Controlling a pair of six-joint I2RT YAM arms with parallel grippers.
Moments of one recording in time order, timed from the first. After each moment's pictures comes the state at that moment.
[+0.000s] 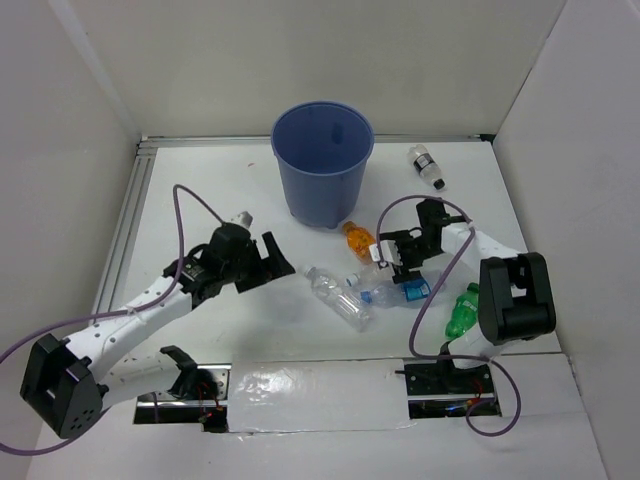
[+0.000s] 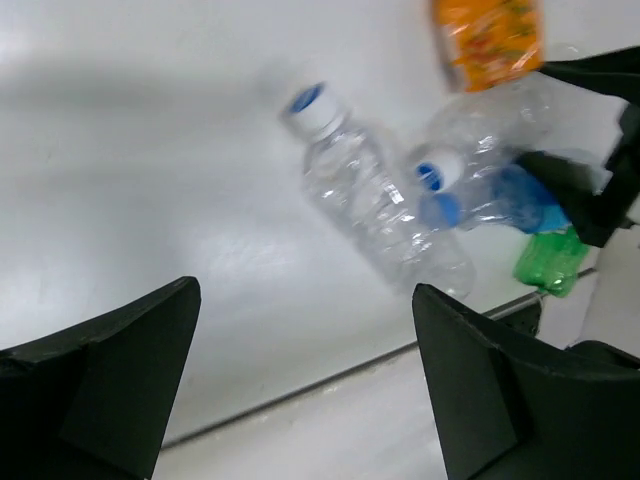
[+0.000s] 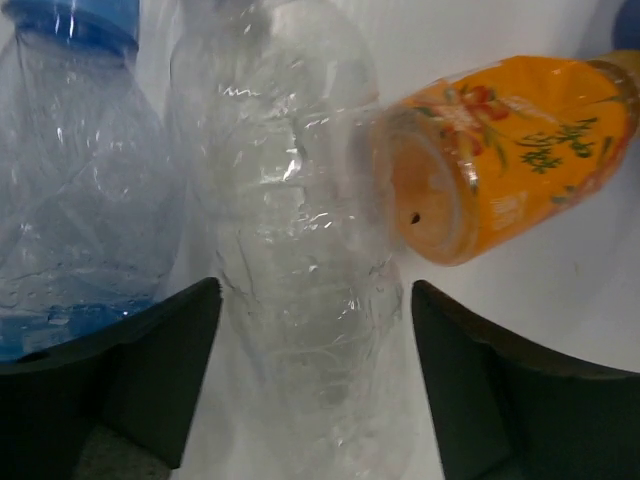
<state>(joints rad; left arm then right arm) -0.59 1.06 0.77 -0.40 0.07 -0.88 0.12 1.53 0.87 -0.64 -0.64 -1.73</state>
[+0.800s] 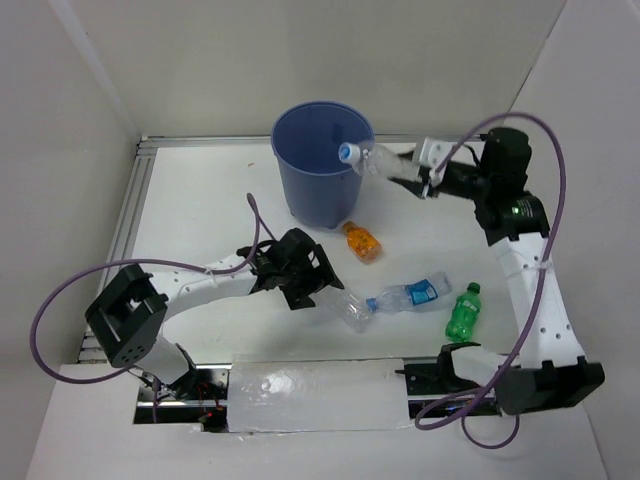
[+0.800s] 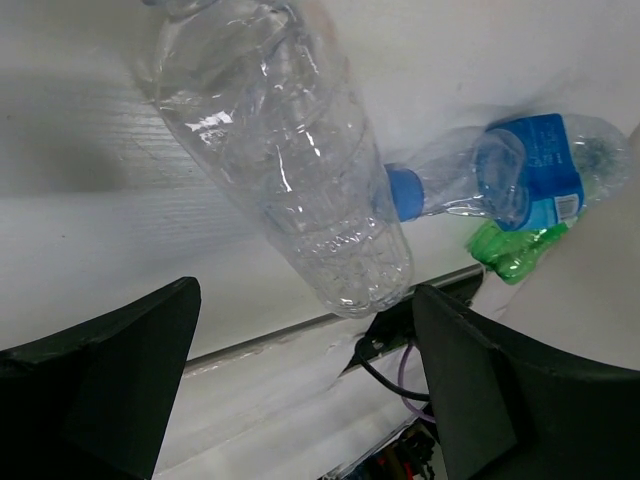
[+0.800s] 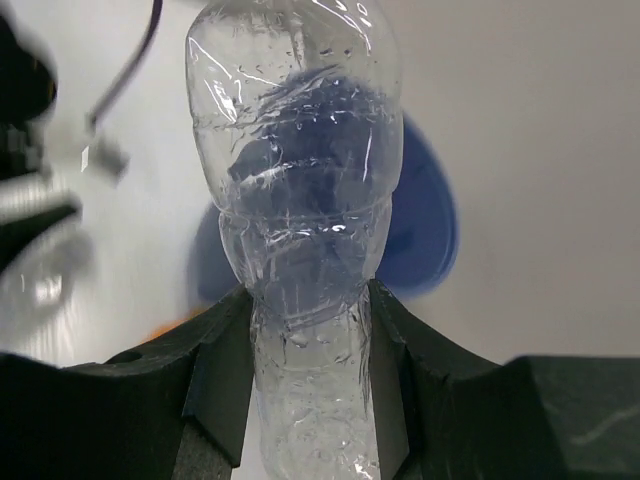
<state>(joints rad) -0.84 1.51 0.94 -0.35 0.13 -1.32 0.07 1.14 1.35 -0.56 -0.97 -0.97</state>
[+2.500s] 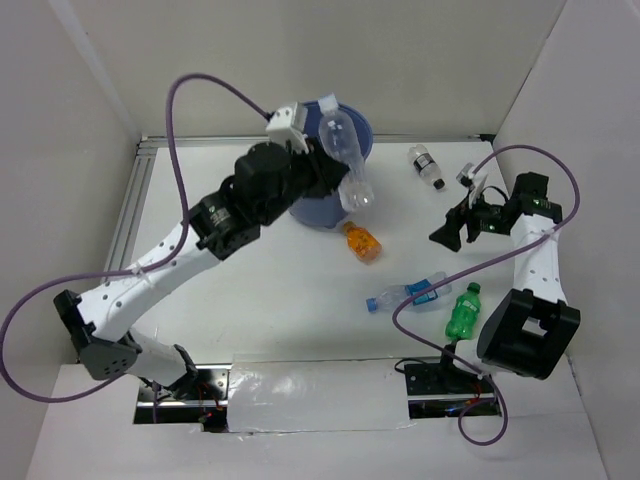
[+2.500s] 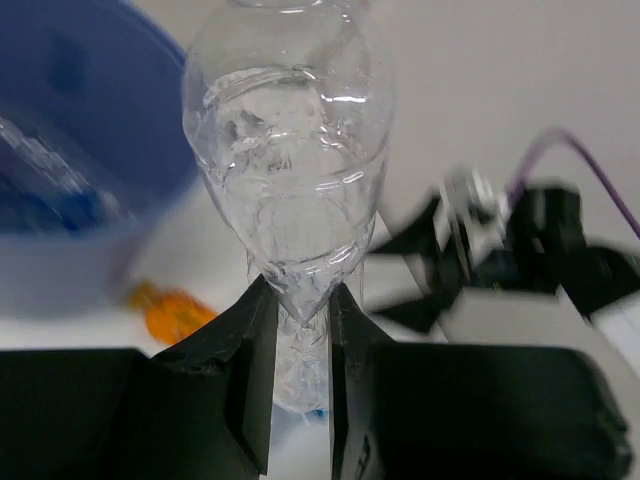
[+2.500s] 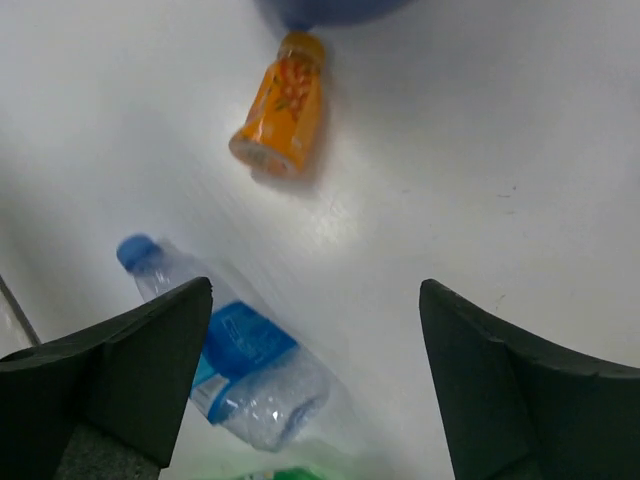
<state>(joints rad) -0.90 1.40 1.61 -0.36 -0.26 -0.63 -0.40 1.35 1.17 -0.90 -1.02 -0.89</state>
